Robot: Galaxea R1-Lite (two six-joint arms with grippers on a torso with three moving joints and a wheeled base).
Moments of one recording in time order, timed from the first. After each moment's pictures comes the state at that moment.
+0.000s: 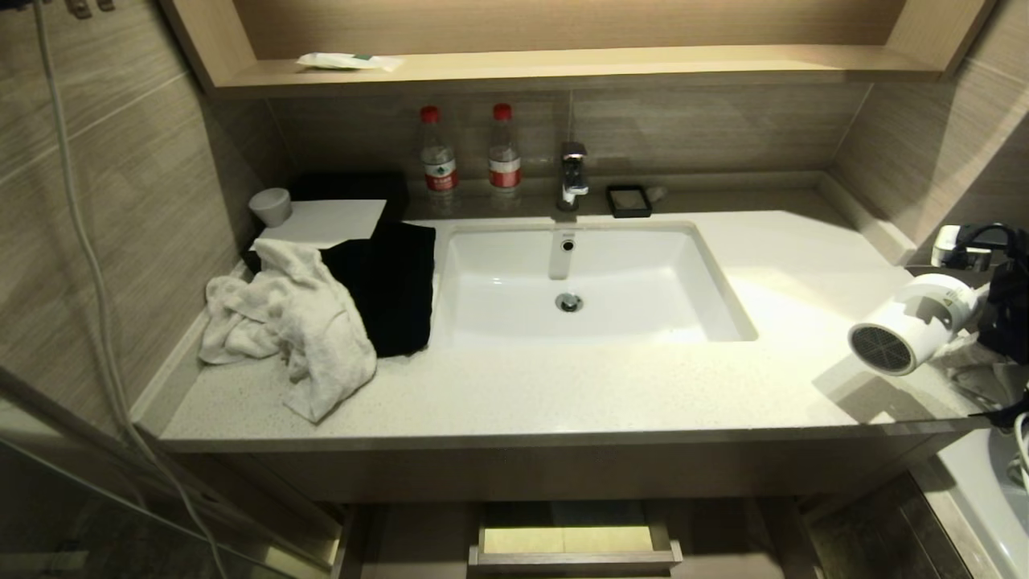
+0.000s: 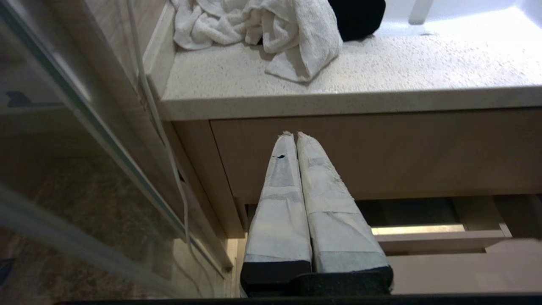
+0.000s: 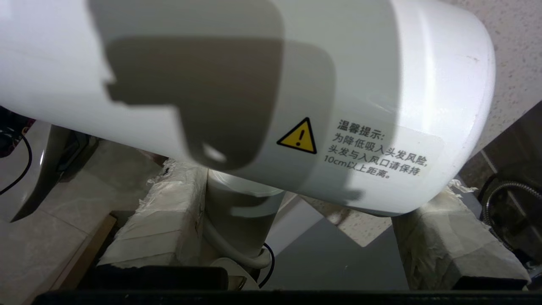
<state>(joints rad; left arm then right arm) 0.00 0.00 0.00 0.00 0.00 0.00 -0.43 1.85 -1.58 0.75 0.33 -1.17</state>
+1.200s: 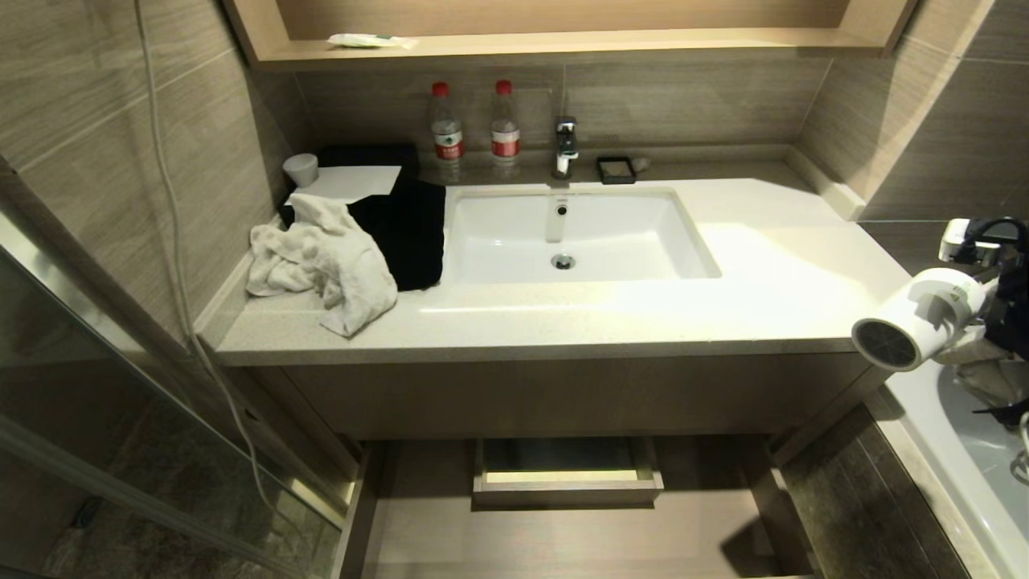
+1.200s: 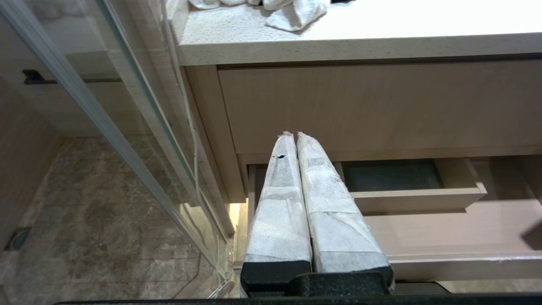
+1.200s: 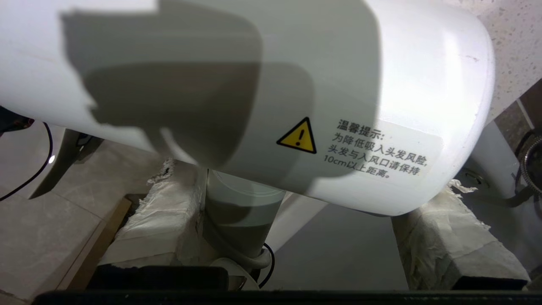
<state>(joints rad) 0.00 0.00 0.00 0.00 0.00 0.00 -0.43 1.82 -1.57 0.74 0.33 -1.16</state>
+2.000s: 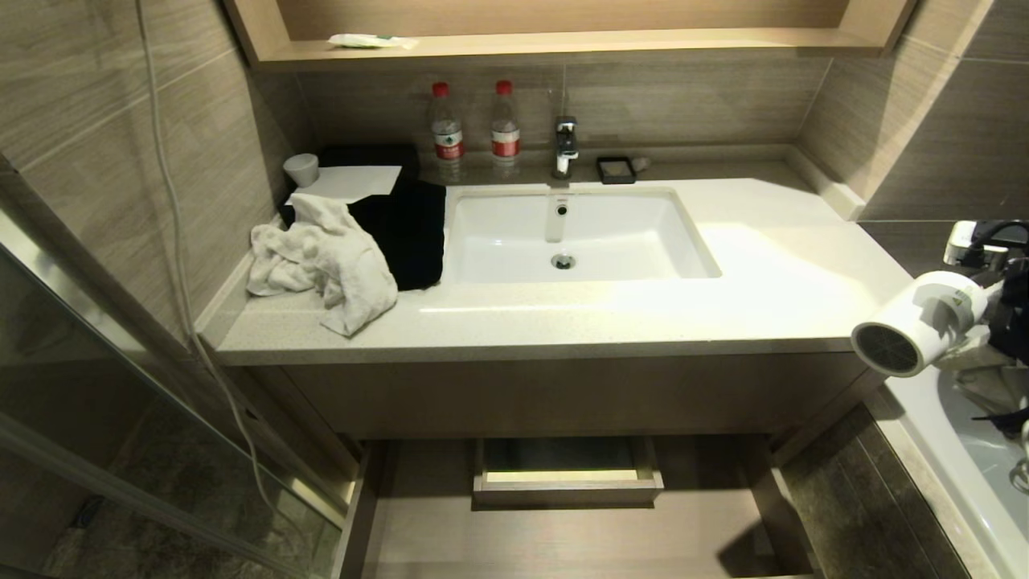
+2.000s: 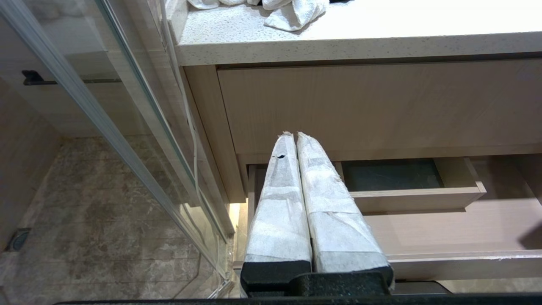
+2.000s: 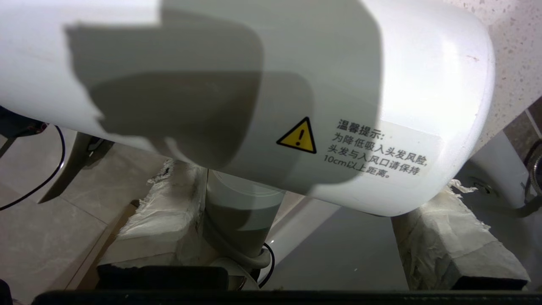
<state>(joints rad) 0.00 0.00 0.00 0.00 0.00 0.00 -0.43 1.78 -1.51 0.72 0.37 -1.16</state>
